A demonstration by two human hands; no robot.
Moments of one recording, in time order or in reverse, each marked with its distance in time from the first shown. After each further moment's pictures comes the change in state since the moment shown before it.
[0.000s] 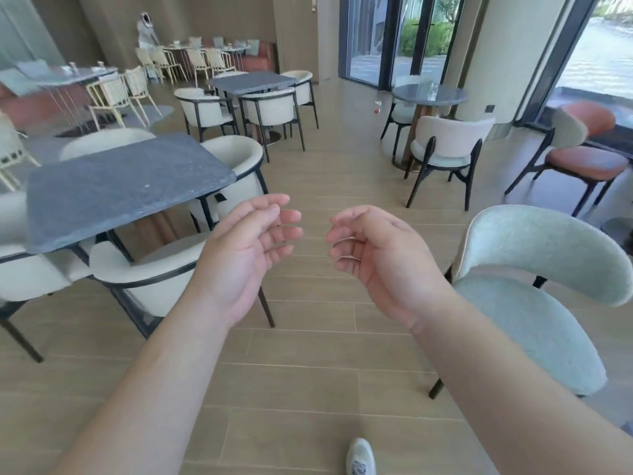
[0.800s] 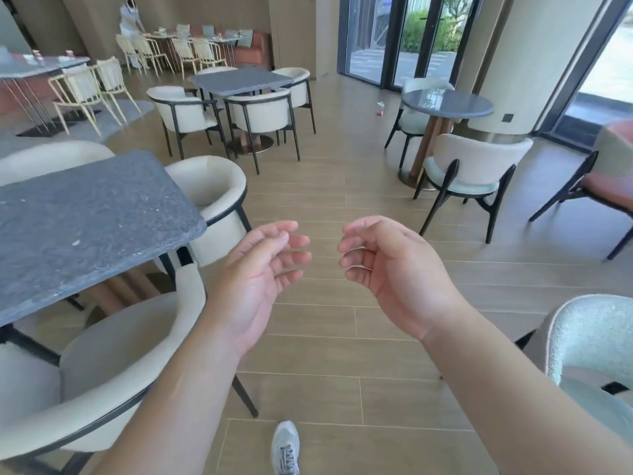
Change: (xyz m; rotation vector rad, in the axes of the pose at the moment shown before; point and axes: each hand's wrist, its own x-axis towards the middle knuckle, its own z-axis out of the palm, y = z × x) left_hand 0.449 -0.075 -0.020 -0.055 0.041 -0.087; right_hand 0.459 0.009 -0.085 0.007 0.040 0.031
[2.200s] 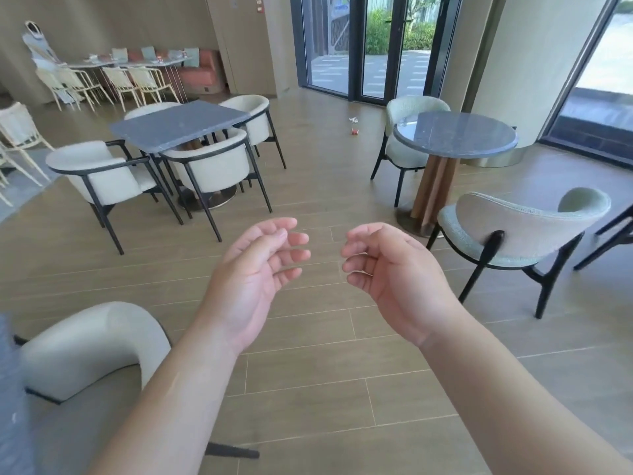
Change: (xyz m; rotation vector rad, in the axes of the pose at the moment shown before) left_hand 0.833 0.012 0.048 0.055 -0.199 -0.004; right_hand 0.789 -0.062 -0.136 0.079 0.148 -0.057
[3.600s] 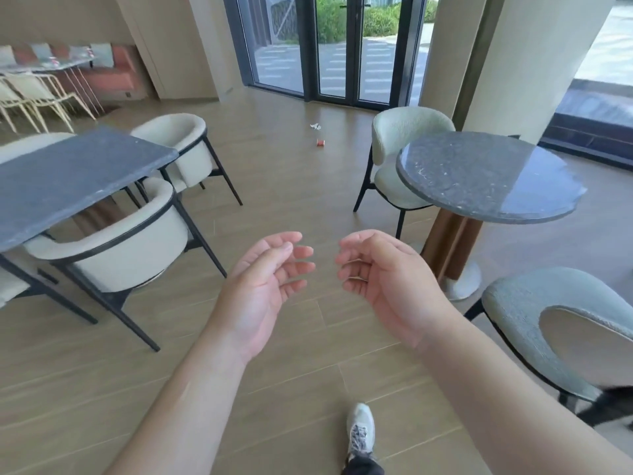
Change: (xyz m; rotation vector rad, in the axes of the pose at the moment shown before) left_hand 0.805 -0.089 -0.051 -0.027 -0.122 -0.175; right_hand 0.779 0.000 -0.099 -0.036 0.173 0.007
